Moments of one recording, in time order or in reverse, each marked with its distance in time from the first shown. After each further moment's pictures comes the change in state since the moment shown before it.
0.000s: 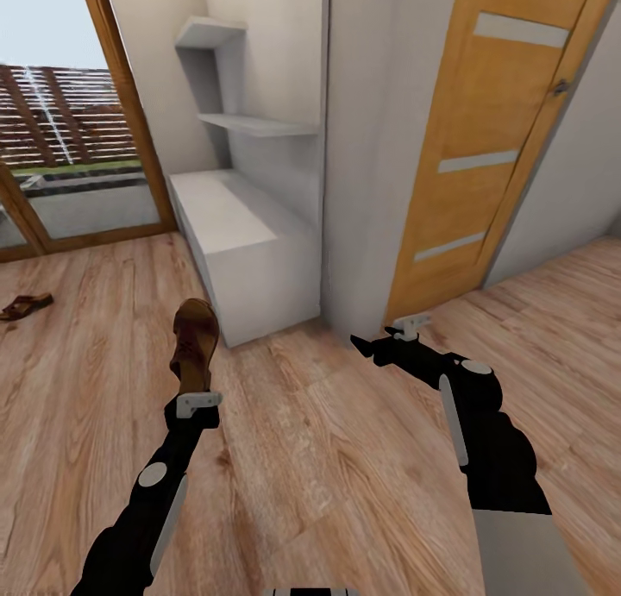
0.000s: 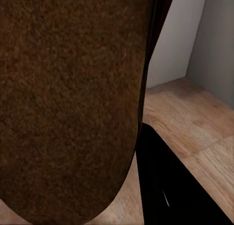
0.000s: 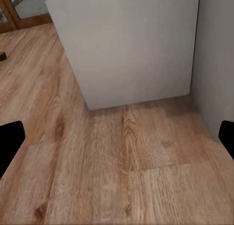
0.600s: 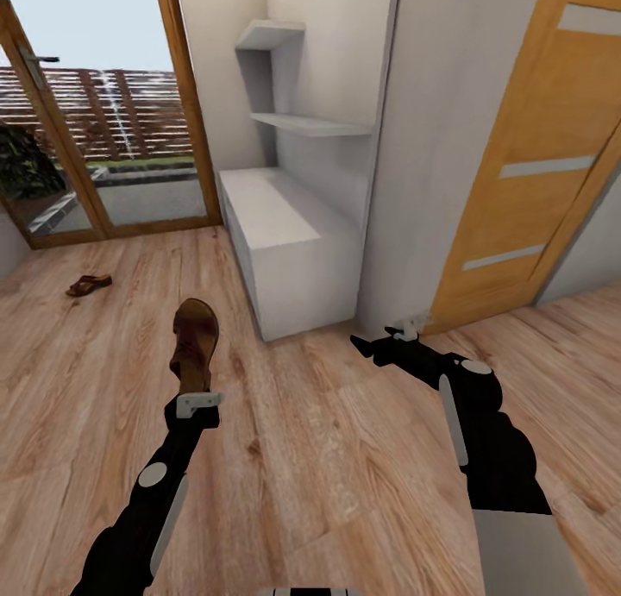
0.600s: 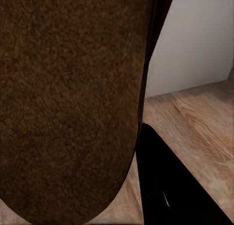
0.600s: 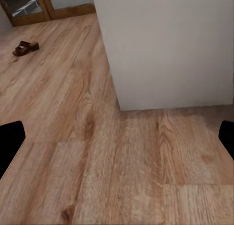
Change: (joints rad) left arm 0.000 0.000 0.000 0.000 0.000 -0.003 0.000; right arm 0.000 0.000 0.000 0.000 0.000 0.000 0.000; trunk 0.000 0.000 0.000
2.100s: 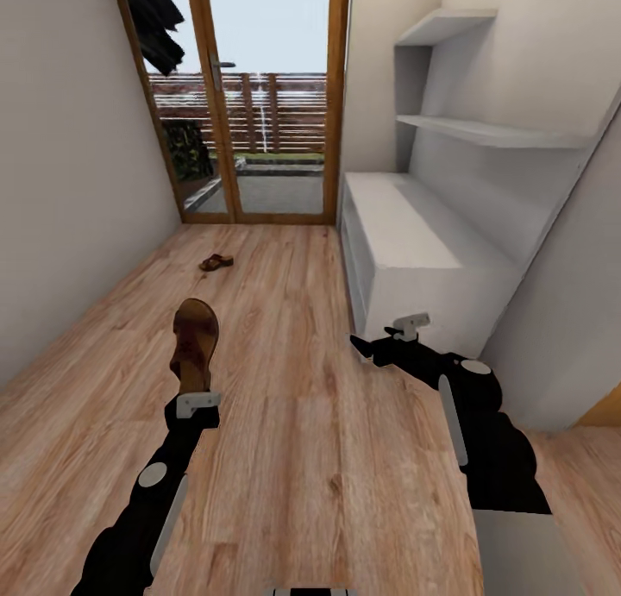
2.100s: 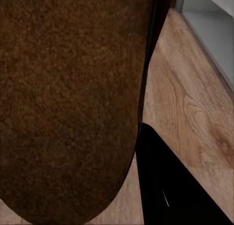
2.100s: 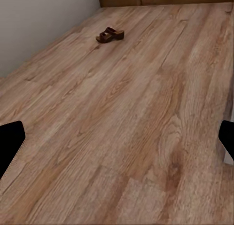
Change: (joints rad) left arm 0.000 0.000 0.000 0.000 0.000 0.000 0.000; right arm 0.000 0.000 0.002 0.001 0.000 0.000 0.000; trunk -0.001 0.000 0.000
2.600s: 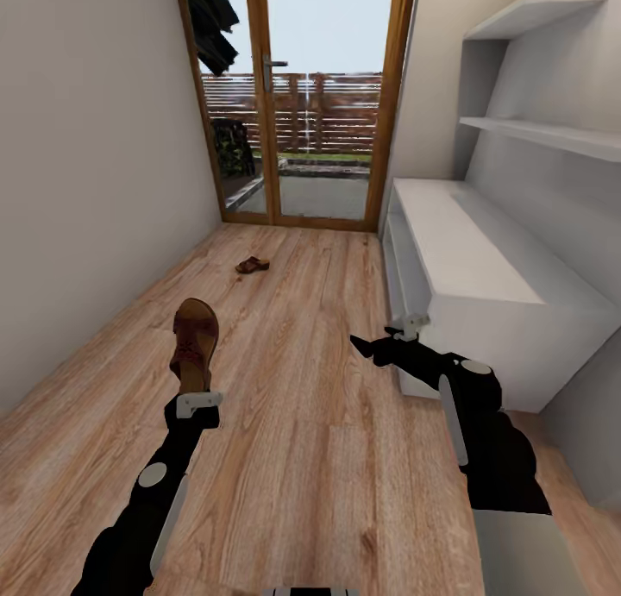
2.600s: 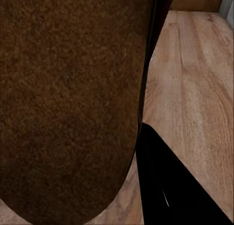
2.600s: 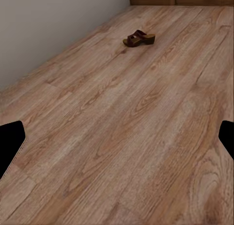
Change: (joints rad) left arm 0.000 0.000 0.000 0.000 0.000 0.000 0.000; right arm 0.000 0.000 0.000 0.000 0.000 0.000 0.000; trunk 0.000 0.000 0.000
